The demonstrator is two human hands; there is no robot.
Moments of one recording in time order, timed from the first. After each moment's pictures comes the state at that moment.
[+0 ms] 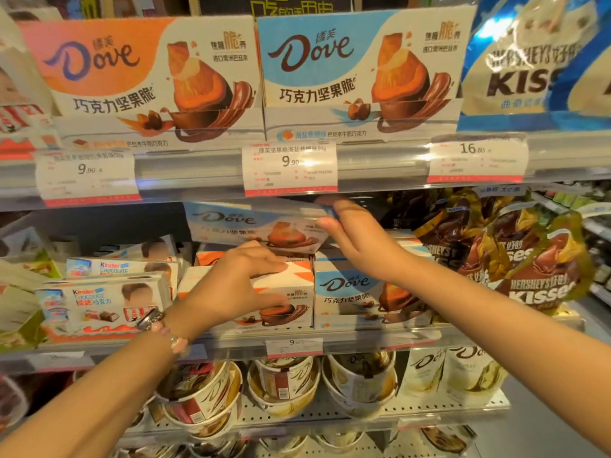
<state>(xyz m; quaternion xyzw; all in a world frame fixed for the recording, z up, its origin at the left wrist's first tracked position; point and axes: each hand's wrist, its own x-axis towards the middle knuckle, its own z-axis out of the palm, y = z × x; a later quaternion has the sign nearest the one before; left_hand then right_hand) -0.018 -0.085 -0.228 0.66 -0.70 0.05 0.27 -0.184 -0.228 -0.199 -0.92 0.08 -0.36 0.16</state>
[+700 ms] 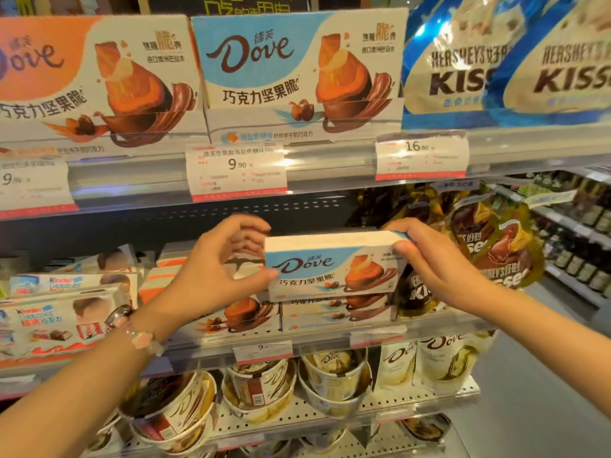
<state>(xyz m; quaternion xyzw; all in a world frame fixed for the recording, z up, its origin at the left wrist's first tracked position) -0.047 -0.096 -0.205 0.56 -0.67 -0.11 0.48 -0.312 -0.259 -0.223 -0.90 0.14 -0.37 0.16</state>
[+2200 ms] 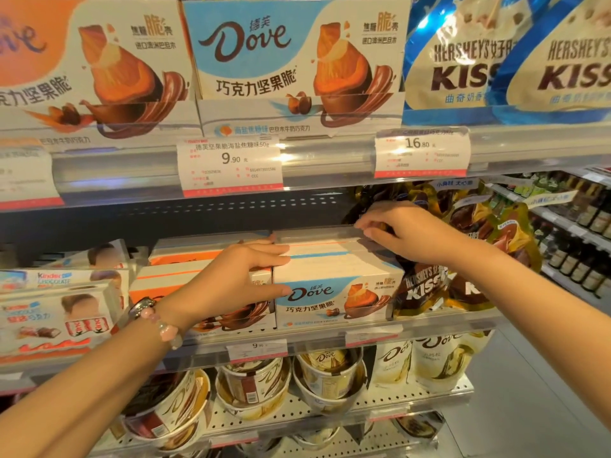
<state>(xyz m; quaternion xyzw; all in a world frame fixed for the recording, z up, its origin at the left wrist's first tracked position) -0.046 -0.127 -0.230 0.67 -0.70 -0.05 0.24 -0.280 -0.294 -0.191 -0.96 0.20 -0.19 0.05</state>
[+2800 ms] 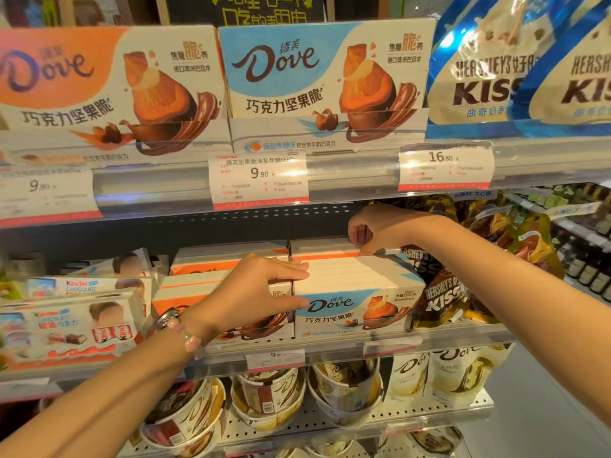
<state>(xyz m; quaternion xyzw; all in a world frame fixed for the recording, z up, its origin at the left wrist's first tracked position) -0.043 -0.124 -0.234 0.66 -0.69 -0.09 0.30 -0.216 -0.315 -0.177 -0.96 0.27 0.02 0.10</state>
